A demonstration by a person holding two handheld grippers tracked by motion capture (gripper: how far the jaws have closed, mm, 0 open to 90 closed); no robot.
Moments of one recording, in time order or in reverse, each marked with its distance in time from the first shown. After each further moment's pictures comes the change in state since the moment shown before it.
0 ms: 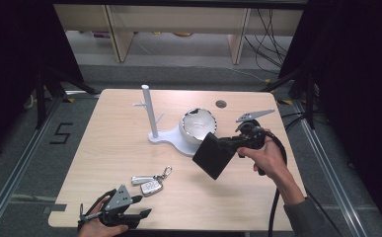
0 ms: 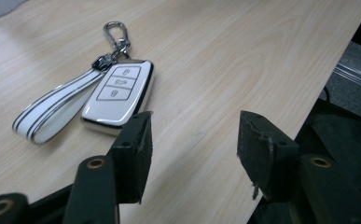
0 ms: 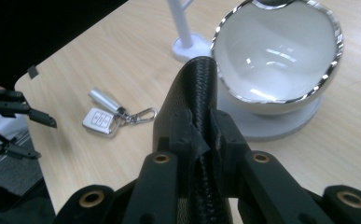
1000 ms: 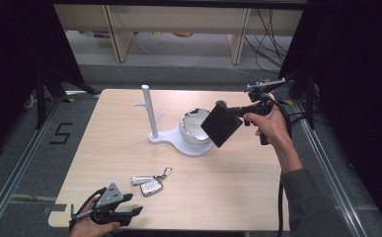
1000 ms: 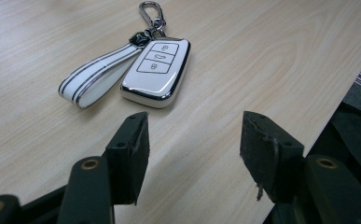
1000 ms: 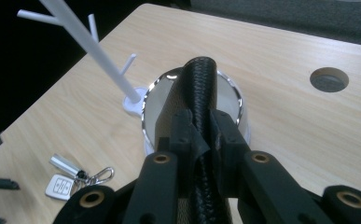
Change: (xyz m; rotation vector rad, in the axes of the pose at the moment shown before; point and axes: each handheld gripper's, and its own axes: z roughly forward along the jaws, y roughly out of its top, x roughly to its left) left arm 0.018 -0.011 -0.009 0.017 0.020 -0.035; right arm -0.059 0.059 -0.012 -0.078 -0.107 0.146
